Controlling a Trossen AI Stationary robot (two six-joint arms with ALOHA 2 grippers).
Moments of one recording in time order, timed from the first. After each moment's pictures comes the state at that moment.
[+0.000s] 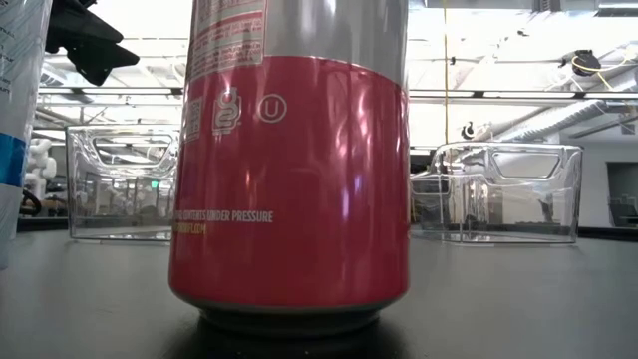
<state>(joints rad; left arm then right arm) -0.22 0.24 0.49 -0.57 -0.21 -0.23 0.81 1.63 1.32 -1.10 -0.08 1.04</state>
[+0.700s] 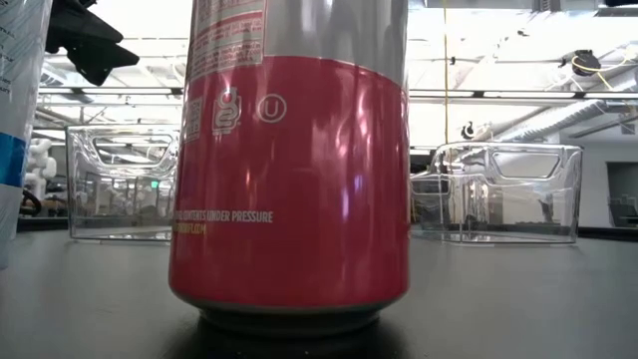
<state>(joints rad) -0.22 0.24 0.49 -0.57 -0.21 -0.23 0.65 1.26 1.32 -1.51 0.01 0.99</state>
